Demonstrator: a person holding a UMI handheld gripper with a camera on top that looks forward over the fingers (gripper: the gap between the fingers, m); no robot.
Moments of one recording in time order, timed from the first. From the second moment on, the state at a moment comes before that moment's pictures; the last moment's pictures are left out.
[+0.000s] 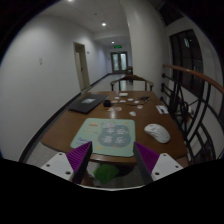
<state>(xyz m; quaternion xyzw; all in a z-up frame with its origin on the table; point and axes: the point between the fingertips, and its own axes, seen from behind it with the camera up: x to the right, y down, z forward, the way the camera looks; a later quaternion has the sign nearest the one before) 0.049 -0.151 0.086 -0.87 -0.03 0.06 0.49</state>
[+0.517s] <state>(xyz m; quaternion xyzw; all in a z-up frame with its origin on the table) 0.256 -0.046 -0.012 -0.89 0.00 -0.05 0.45</state>
